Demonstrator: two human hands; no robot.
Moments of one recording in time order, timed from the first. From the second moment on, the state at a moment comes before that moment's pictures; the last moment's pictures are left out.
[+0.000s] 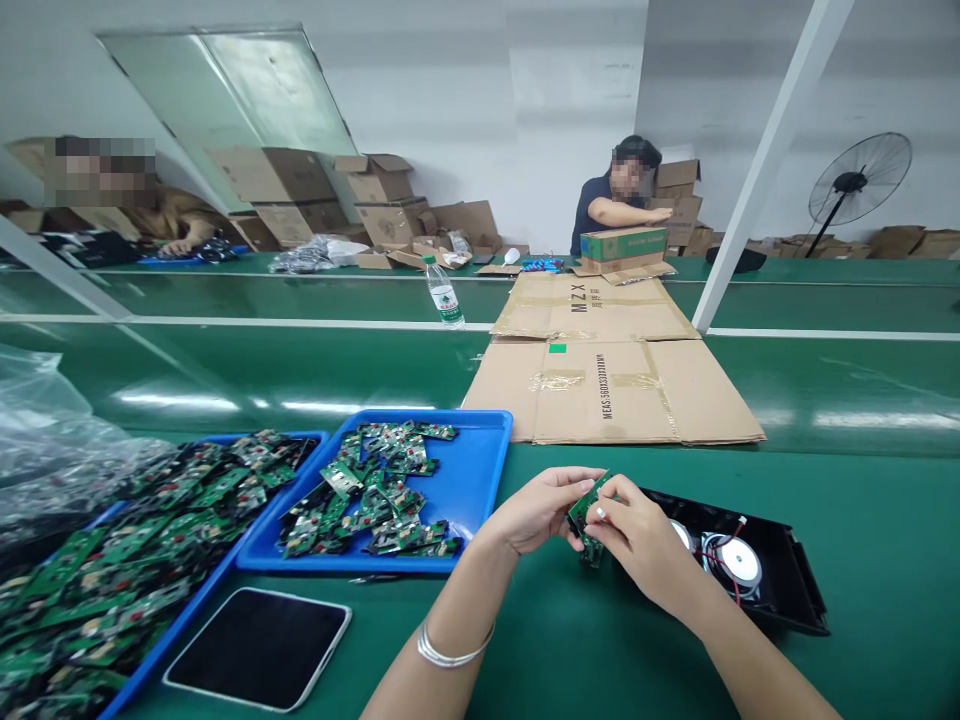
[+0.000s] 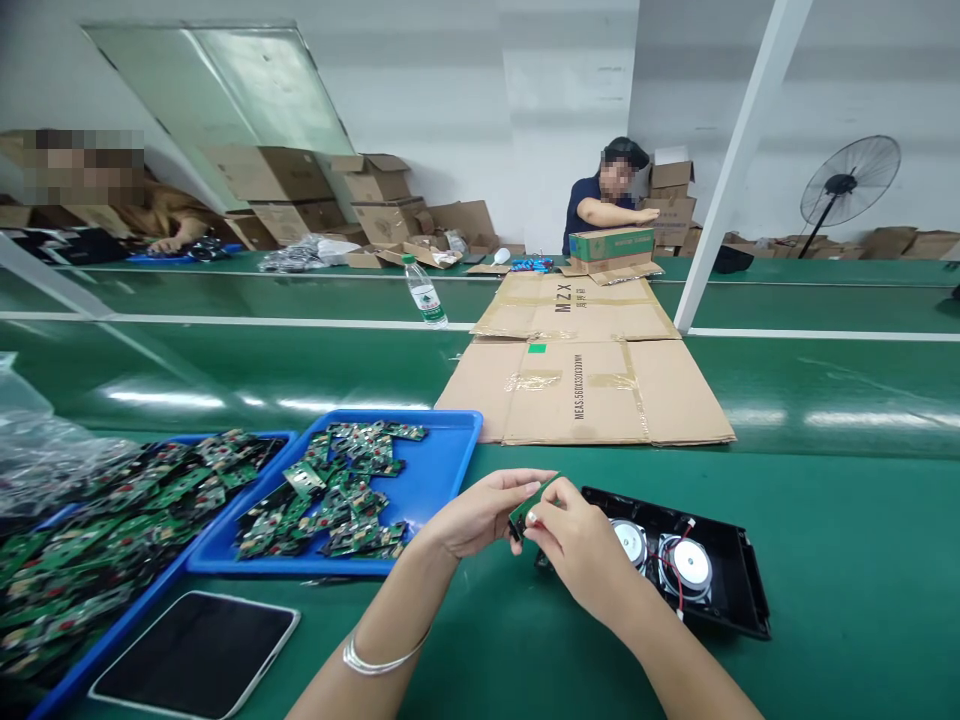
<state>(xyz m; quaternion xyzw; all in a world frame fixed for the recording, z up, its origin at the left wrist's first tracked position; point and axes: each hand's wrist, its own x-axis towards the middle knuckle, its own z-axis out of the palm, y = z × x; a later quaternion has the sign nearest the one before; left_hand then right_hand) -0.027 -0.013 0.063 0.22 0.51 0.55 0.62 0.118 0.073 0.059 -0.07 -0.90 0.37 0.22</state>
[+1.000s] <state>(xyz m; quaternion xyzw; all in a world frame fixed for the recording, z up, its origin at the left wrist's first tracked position) -0.039 -0.017 0.069 0.21 0.41 0.61 0.65 0.117 0.101 0.054 -0.22 -0.65 0.70 0.22</state>
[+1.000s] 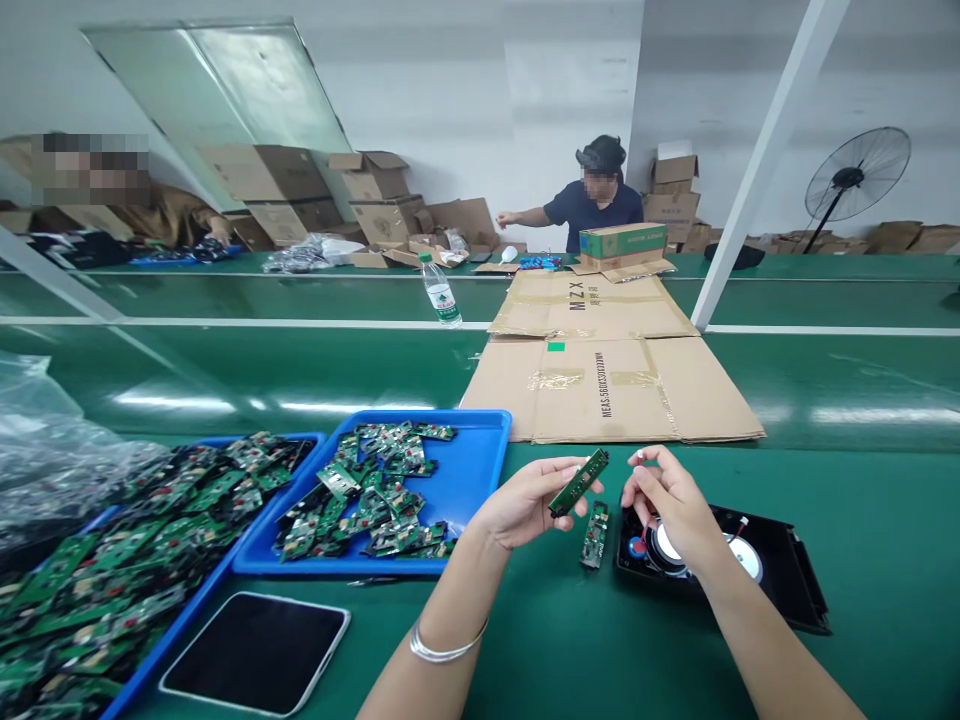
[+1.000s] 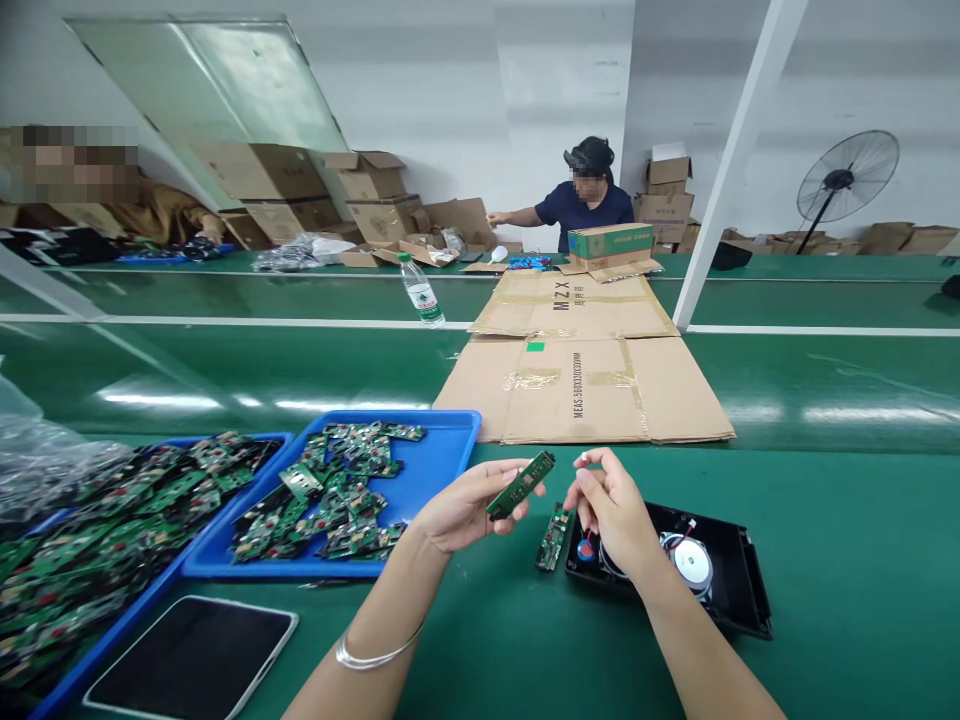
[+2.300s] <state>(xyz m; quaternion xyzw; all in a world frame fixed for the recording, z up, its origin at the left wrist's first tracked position) 0.011 -0.022 0.080 0.46 0.73 0.45 0.24 0.116 0.069 0.057 -0.22 -0.87 0.34 0.27</state>
